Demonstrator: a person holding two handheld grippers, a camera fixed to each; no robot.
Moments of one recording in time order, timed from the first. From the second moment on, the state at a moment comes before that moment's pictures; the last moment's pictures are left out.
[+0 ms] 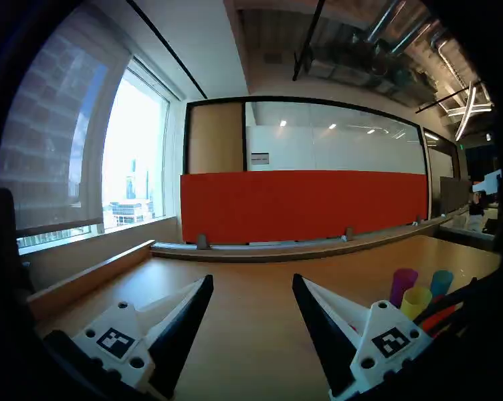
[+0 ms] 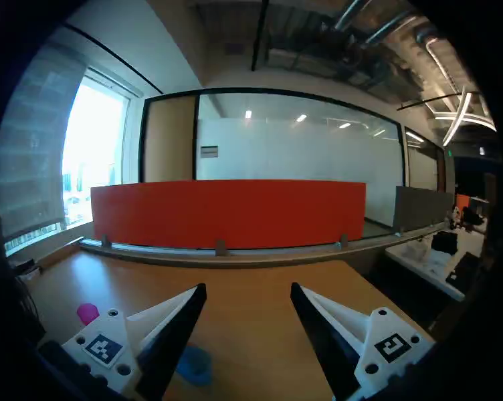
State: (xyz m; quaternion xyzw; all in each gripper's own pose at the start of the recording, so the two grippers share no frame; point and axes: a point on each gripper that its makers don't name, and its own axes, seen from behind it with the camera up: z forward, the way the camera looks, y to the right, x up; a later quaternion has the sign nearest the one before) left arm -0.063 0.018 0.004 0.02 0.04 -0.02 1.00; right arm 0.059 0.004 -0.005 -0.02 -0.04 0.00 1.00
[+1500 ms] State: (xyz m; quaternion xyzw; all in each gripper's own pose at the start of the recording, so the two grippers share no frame) left arm -0.125 0.014 0.008 0.03 0.04 -0.03 1.00; right arm 0.045 -0.017 0.010 -0.01 -0.02 -0.02 1.00
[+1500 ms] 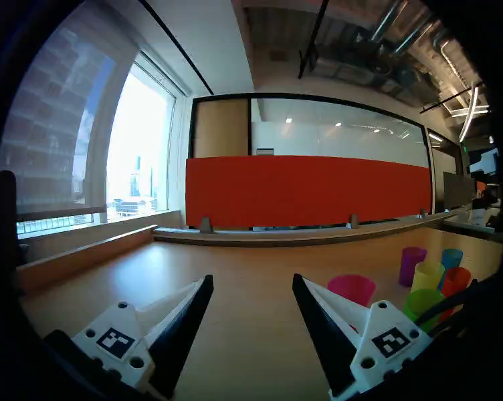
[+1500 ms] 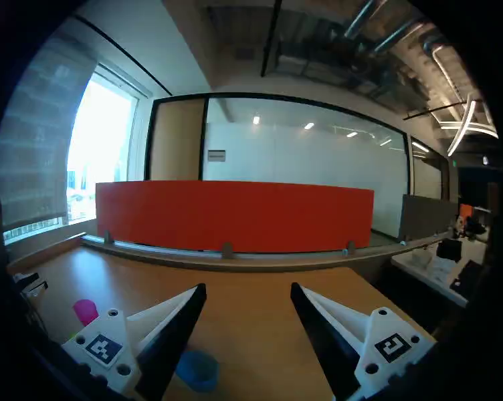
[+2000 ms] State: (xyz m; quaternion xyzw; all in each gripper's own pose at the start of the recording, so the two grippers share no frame) left arm -0.127 0.015 0.009 0.03 0.04 -0.02 1.00; right arm 0.068 -0.003 0.009 -0.01 0.02 -0.01 1.00
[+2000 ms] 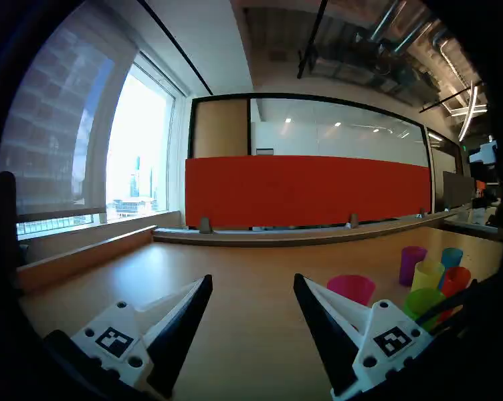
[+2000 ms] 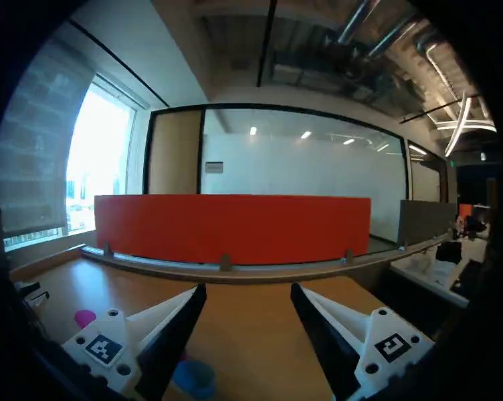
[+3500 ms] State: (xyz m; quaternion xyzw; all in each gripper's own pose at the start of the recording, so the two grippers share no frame) left arm -0.129 0.017 0.010 0.03 0.04 -0.02 1.00; right arm -0.044 -0.001 0.022 0.00 0.03 -0.01 1.00
